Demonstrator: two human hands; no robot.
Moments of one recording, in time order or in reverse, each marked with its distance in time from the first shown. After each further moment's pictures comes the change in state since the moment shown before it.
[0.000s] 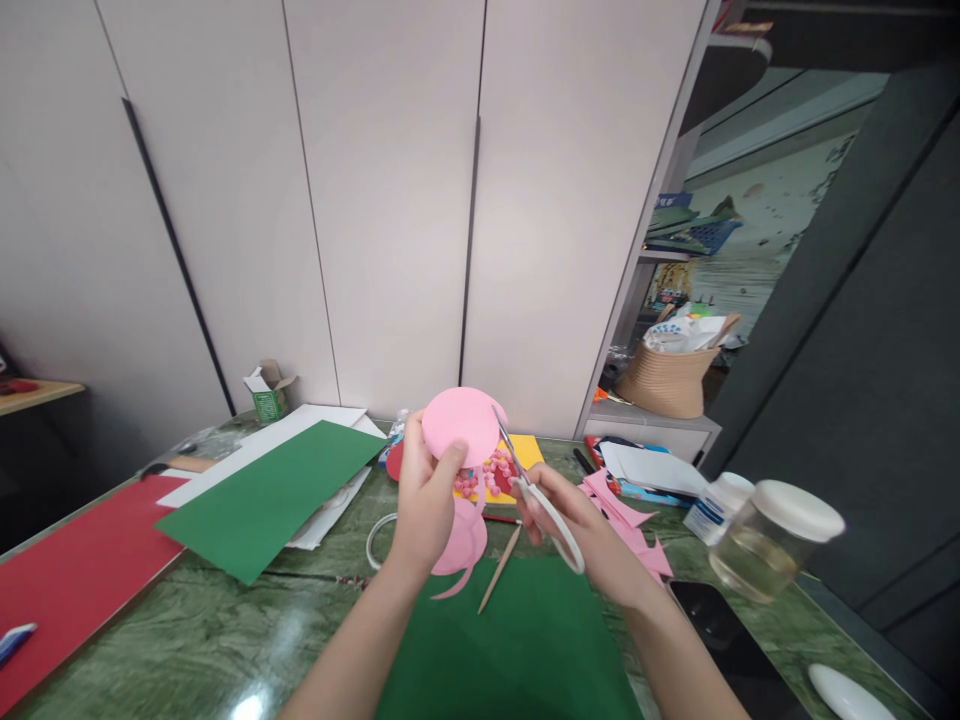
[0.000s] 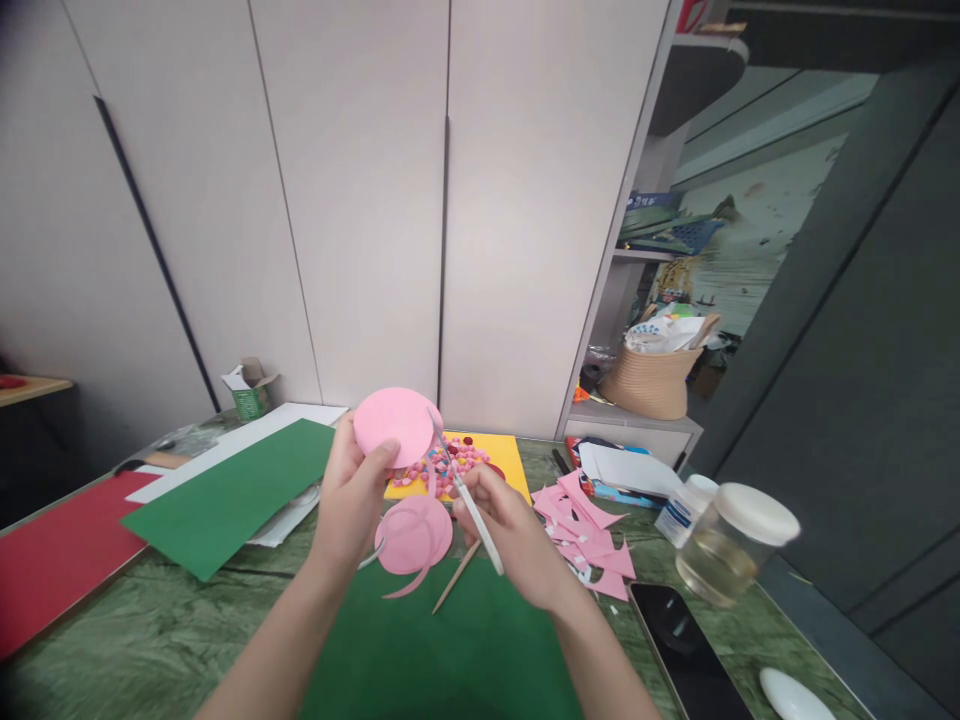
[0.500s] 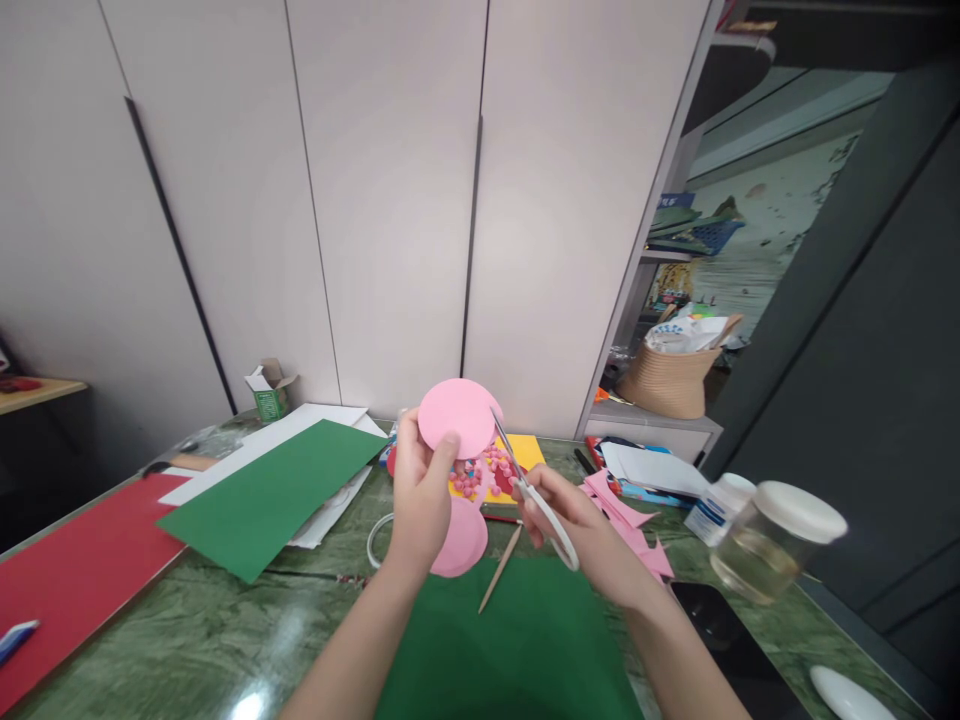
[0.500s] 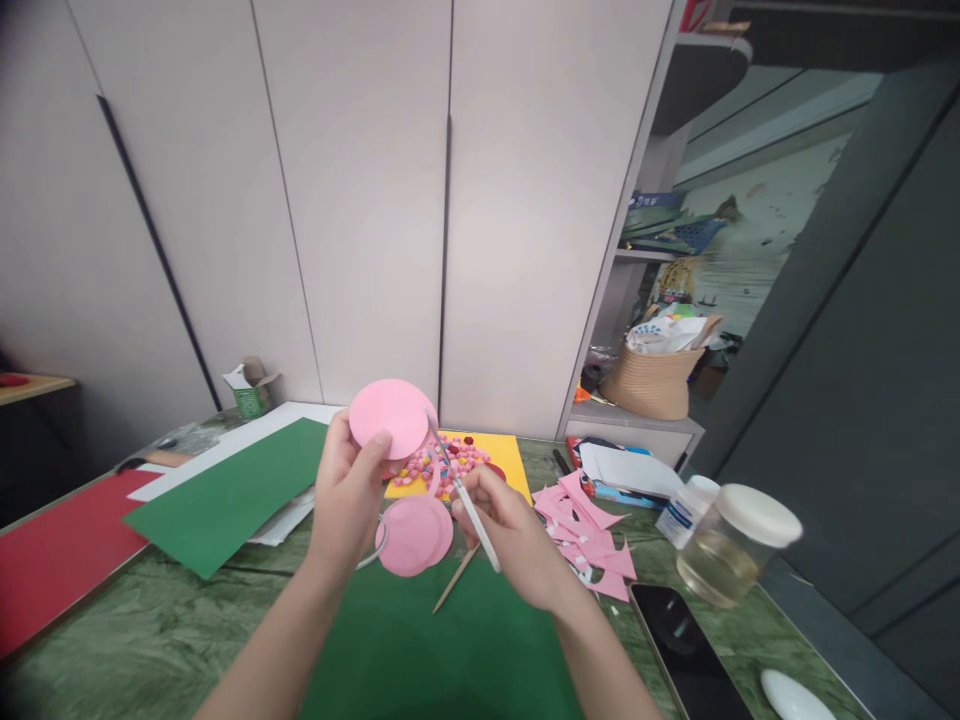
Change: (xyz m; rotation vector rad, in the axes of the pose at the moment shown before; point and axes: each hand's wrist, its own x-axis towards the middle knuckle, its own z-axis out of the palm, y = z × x) left_hand 0.003 -0.004 -0.004 -0.001 0.049 0.047; right_hand 0.001 -0.002 0.002 0.023 0.020 0.051
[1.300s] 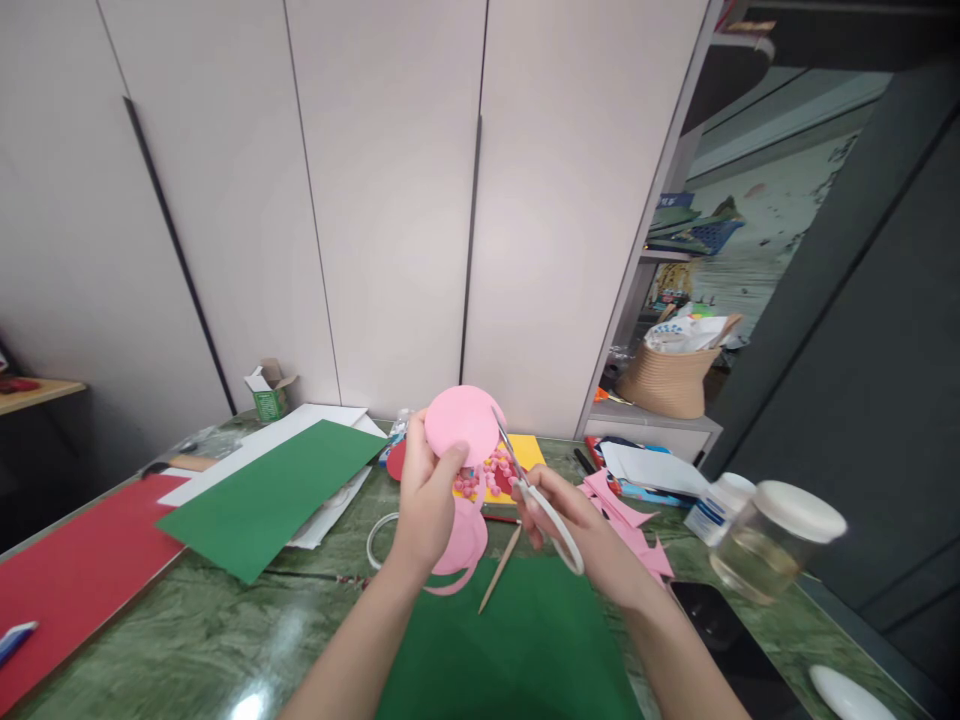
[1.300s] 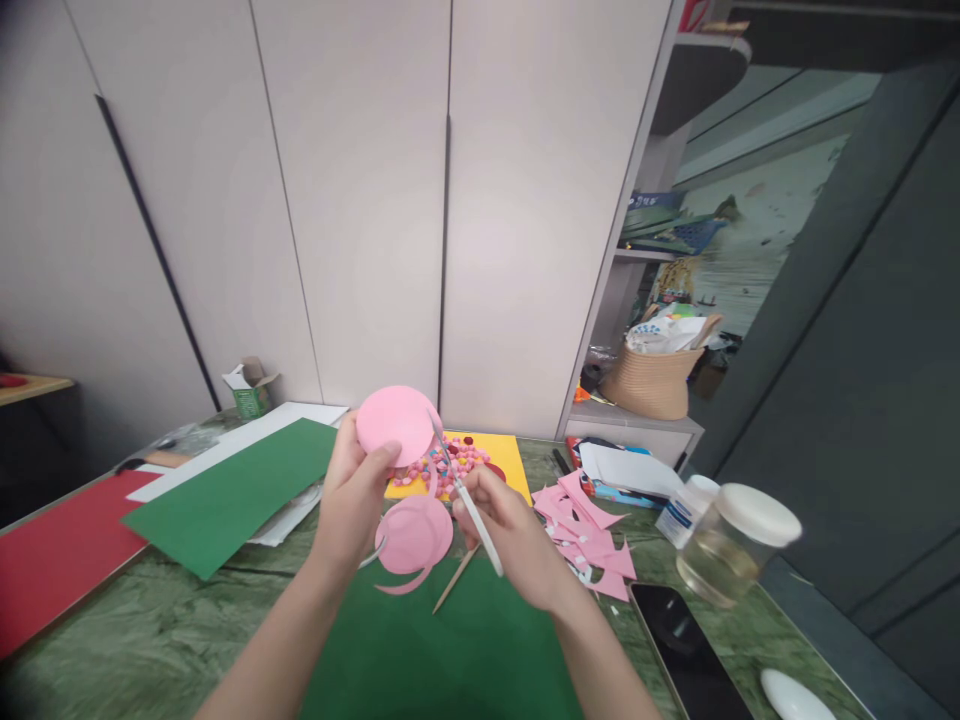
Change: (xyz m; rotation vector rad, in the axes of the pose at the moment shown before) left_hand -0.003 0.004 0.003 0.011 -0.054 -0.058; right_hand -0.001 0.002 -0.001 -0.011 -0.024 -0.018
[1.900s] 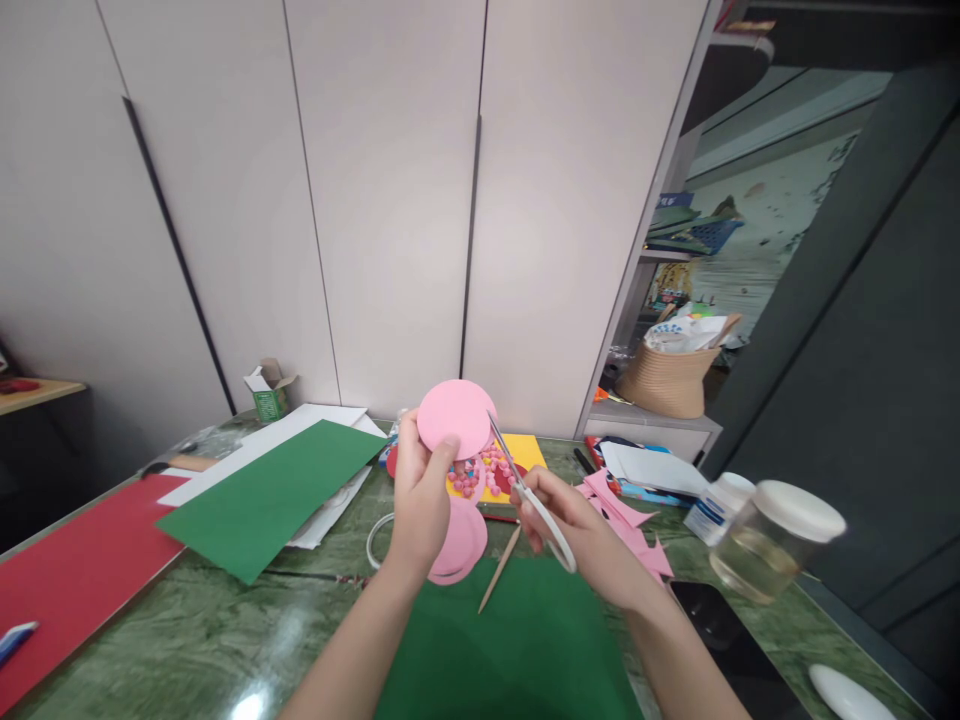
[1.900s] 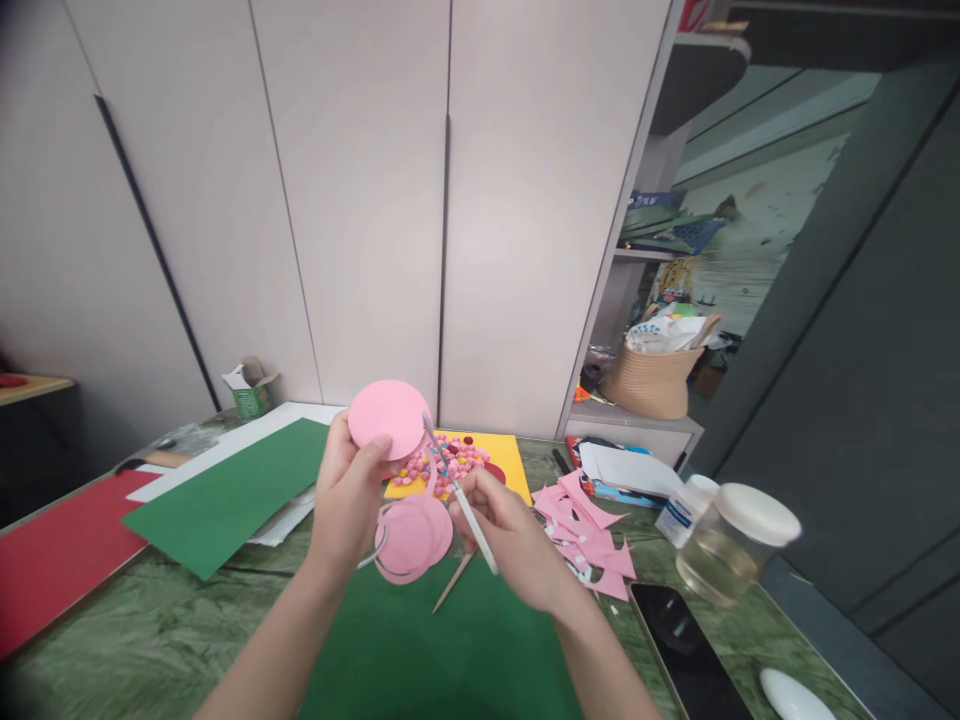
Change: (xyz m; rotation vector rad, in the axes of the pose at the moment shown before) left_hand 0.002 -0.003 0.000 -0.003 0.092 0.060; right_hand 0.001 0.002 0.001 -0.005 0.000 0.035
